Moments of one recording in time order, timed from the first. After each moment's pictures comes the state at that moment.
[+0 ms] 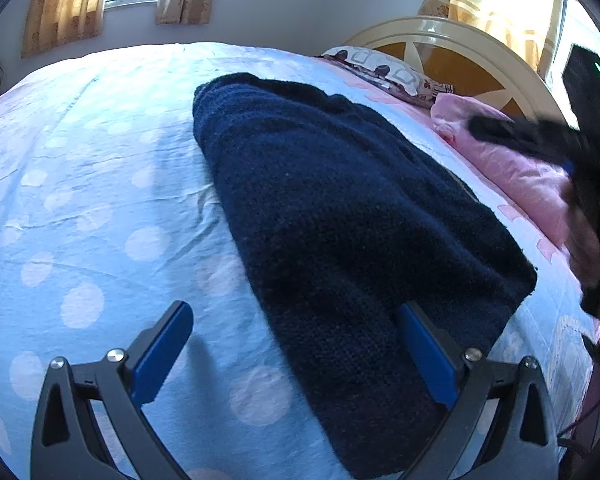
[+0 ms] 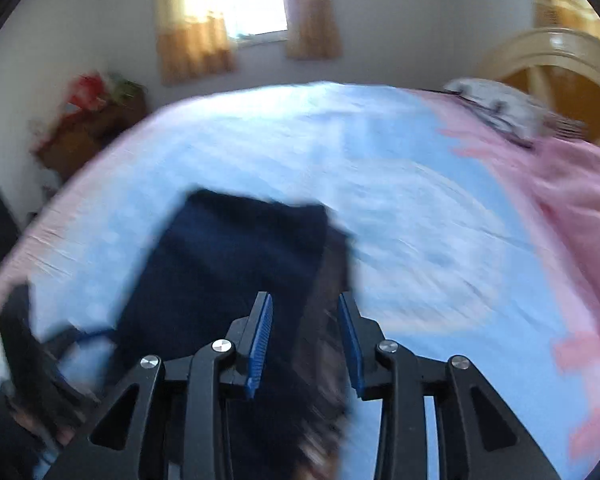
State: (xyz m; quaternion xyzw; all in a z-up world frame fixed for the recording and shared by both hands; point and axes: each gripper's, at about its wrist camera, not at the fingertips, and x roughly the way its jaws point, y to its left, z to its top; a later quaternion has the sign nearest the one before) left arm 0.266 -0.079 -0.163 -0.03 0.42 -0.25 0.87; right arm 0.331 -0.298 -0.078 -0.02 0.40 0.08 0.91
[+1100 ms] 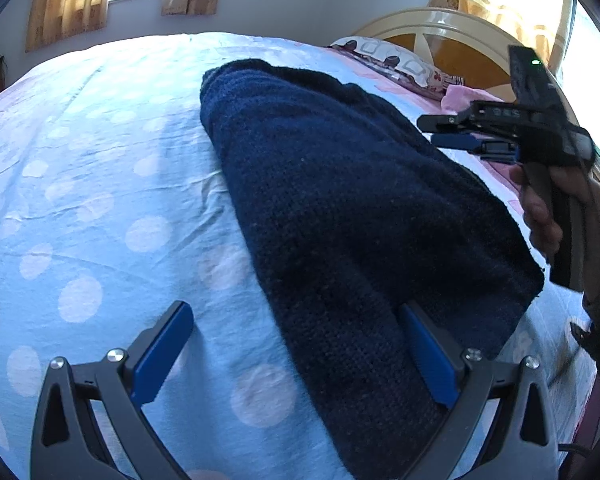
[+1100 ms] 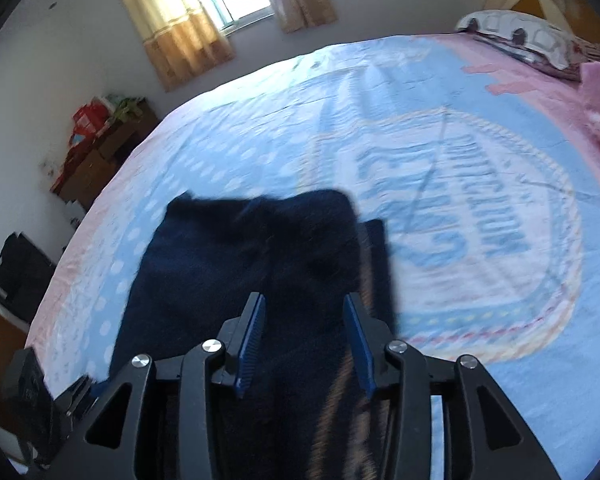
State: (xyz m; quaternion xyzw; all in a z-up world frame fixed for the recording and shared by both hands) left arm 0.268 -0.084 -0.170 -0.02 0.43 -0.24 0.87; right arm 0.389 -0.355 -0.125 0.09 0.45 0.05 0.89
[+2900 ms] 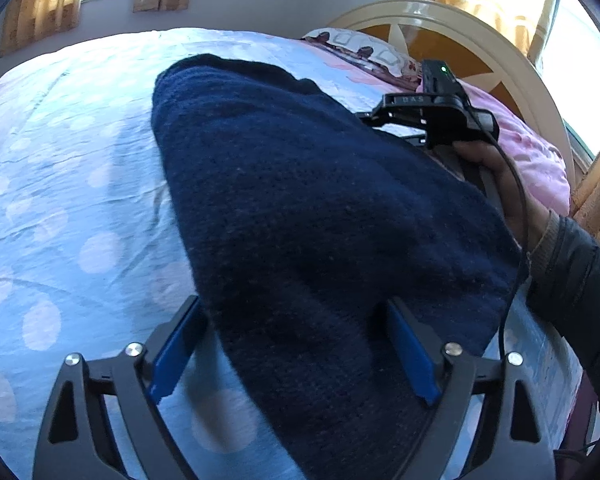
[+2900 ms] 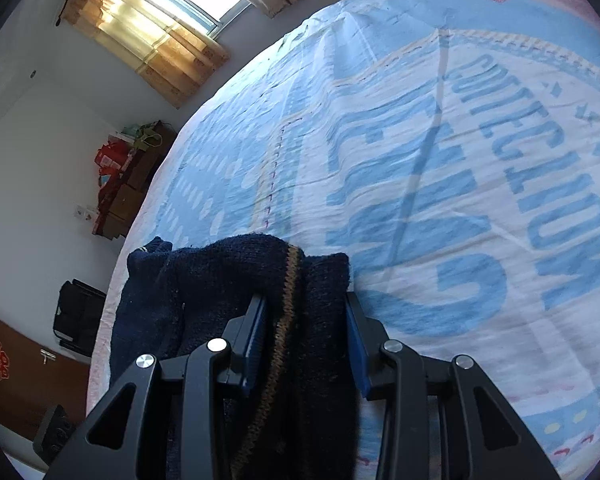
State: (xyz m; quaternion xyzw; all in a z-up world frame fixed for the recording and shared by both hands) left arm 0.272 -0.113 -0.167 -0.02 0.44 -0.28 0.85; right arm 0.468 -0.410 -0.191 0.25 0.47 0.14 0.83
